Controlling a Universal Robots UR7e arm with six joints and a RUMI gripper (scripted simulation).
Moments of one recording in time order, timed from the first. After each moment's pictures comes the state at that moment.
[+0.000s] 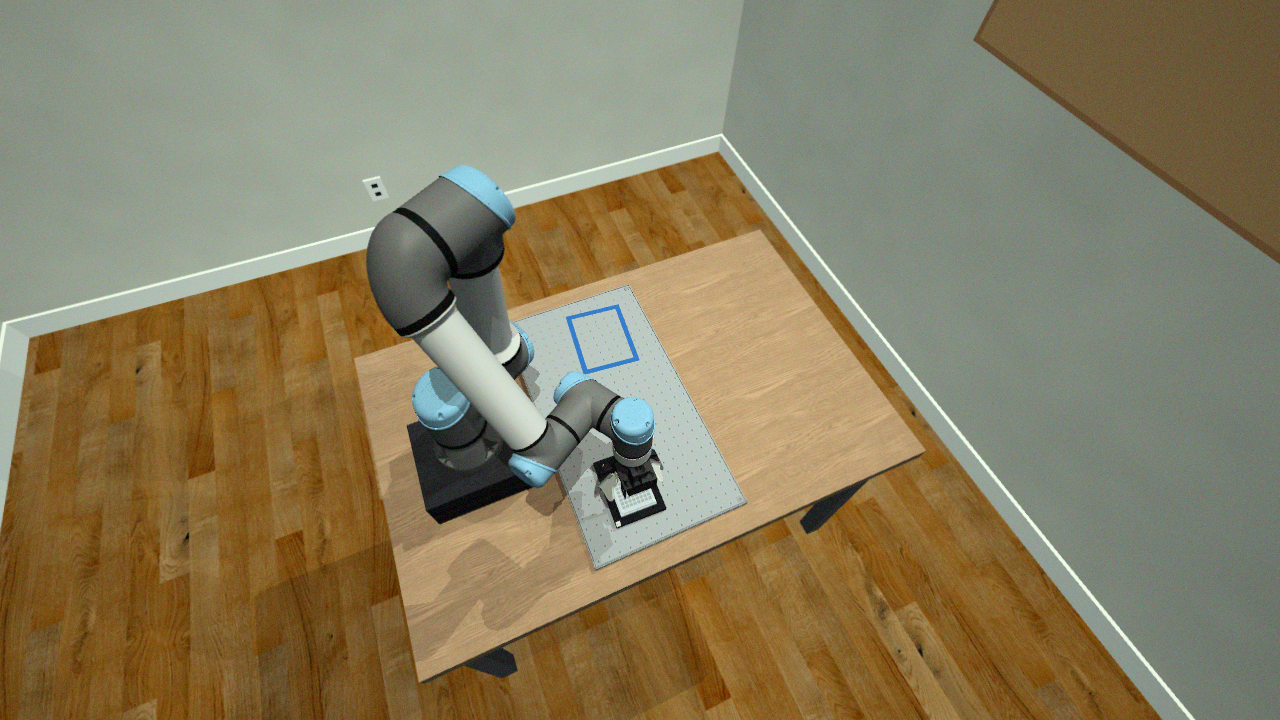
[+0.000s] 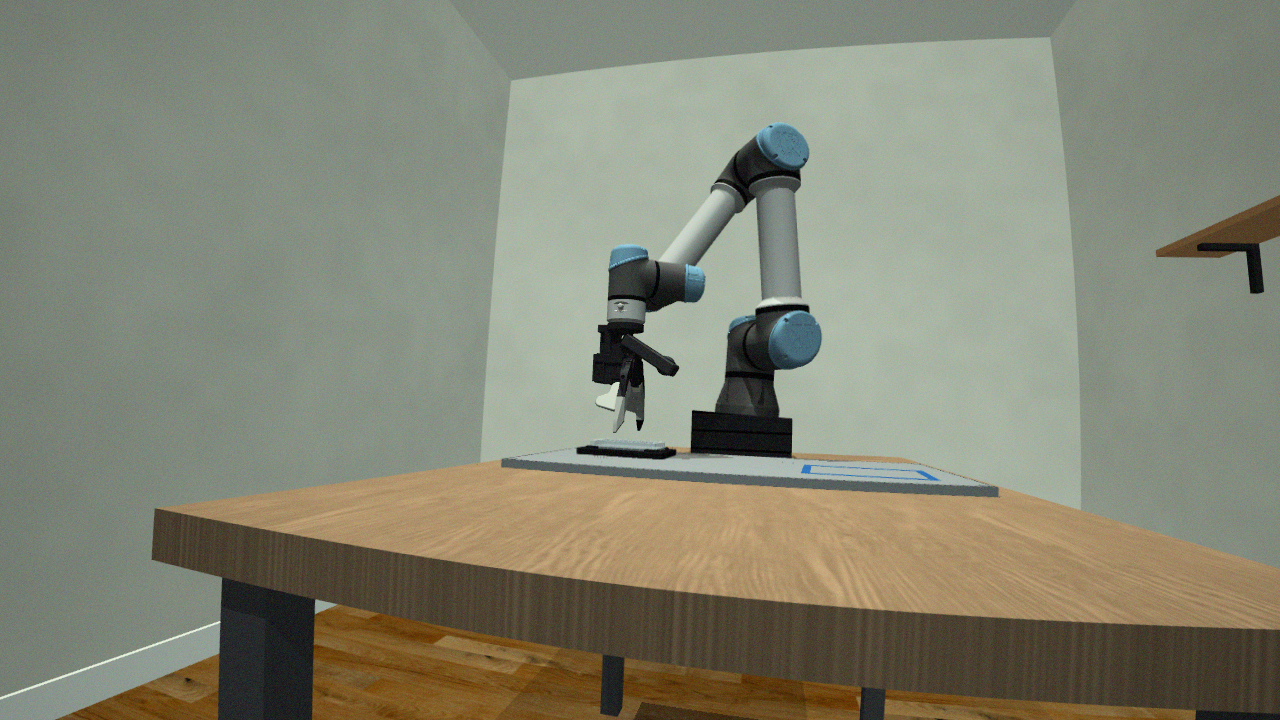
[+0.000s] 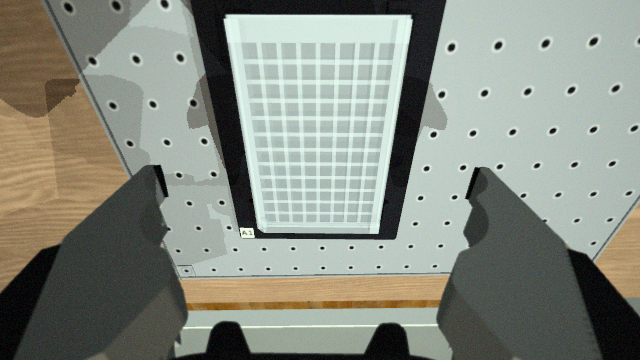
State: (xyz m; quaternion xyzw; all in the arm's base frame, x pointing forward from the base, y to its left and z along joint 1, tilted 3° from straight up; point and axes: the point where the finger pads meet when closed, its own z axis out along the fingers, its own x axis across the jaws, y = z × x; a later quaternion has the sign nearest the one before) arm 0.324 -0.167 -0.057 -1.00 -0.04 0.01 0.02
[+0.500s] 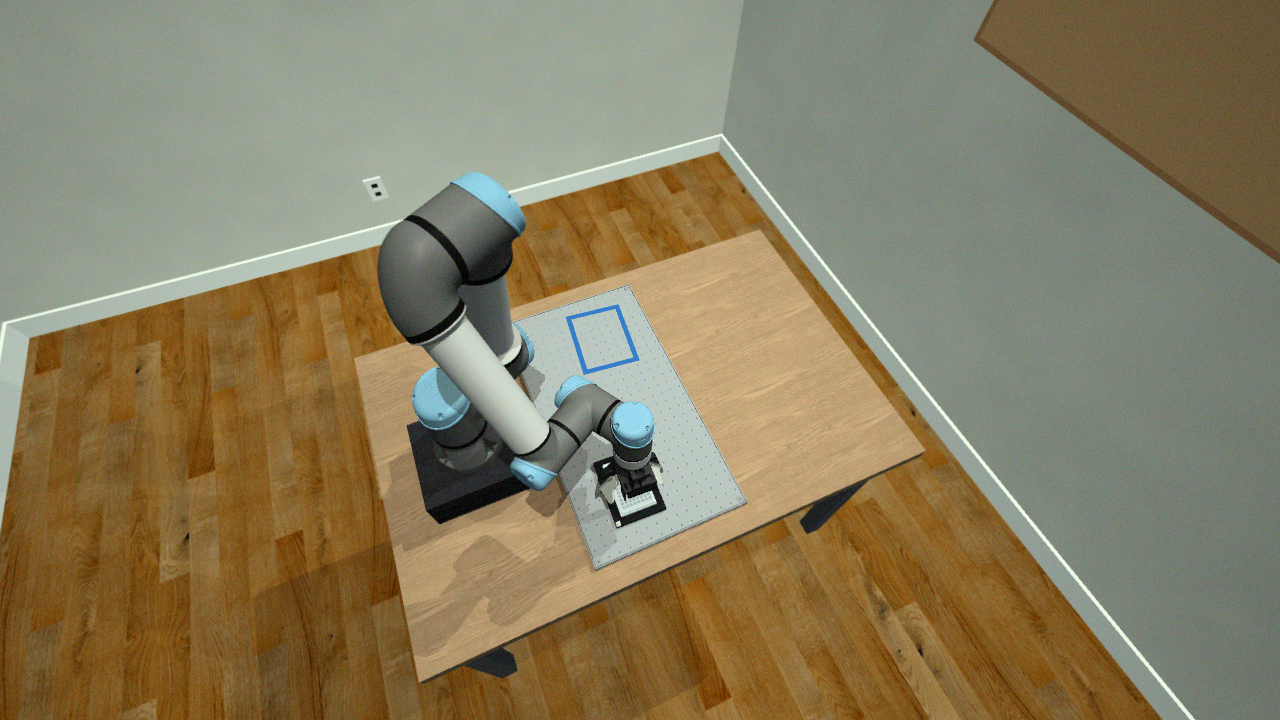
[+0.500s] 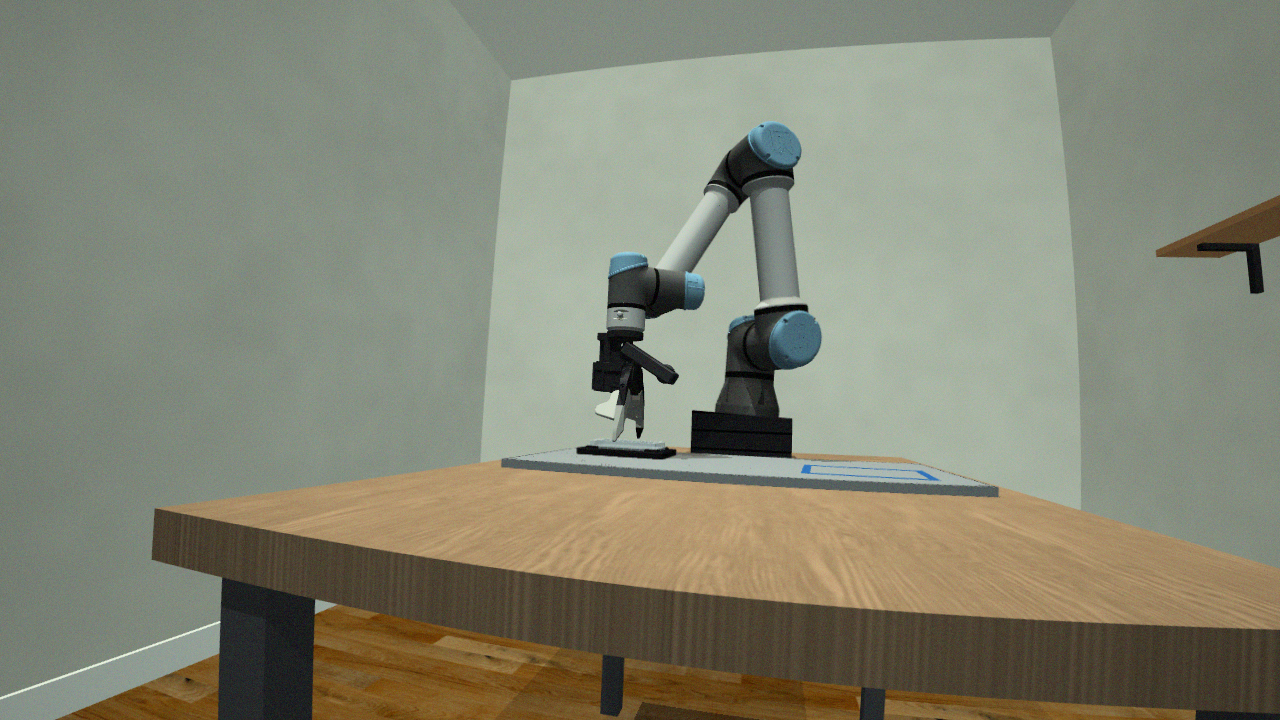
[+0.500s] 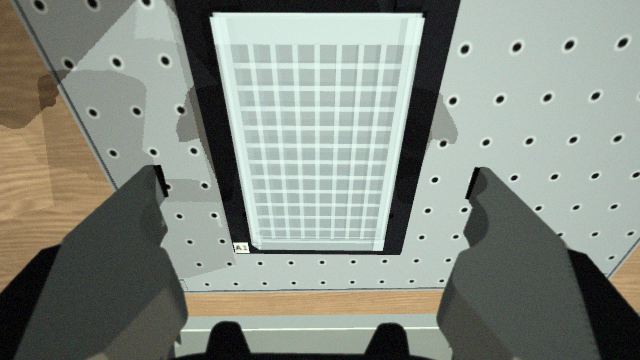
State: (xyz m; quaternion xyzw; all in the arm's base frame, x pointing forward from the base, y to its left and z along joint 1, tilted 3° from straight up) arm 0.323 -0.167 -0.072 -1.00 -0.04 0.01 0.02
